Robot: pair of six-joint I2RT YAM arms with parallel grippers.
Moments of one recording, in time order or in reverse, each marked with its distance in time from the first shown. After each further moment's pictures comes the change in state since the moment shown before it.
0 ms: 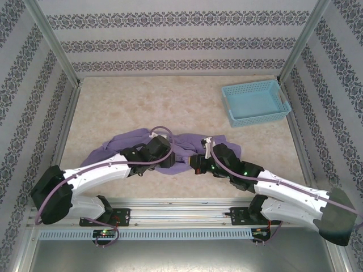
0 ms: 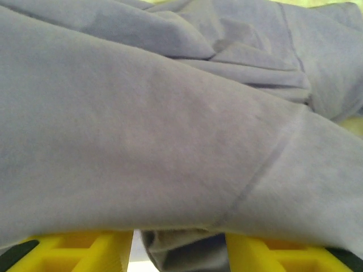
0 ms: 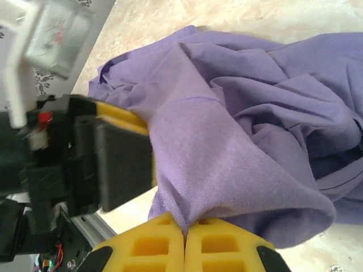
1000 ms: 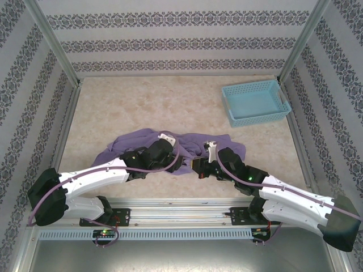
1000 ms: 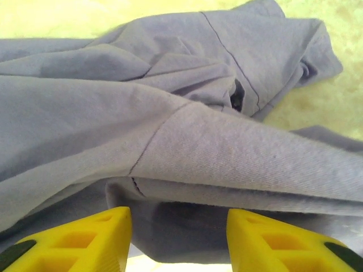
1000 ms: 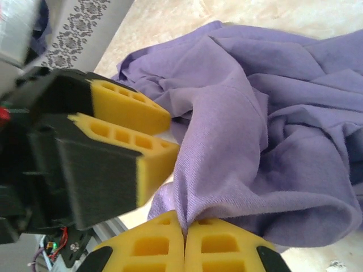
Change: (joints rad) left arm -0.103 -0.056 -0.007 0.087 0.000 0.191; right arm -0.007 -0.091 -0.074 0.045 -0.052 -0.040
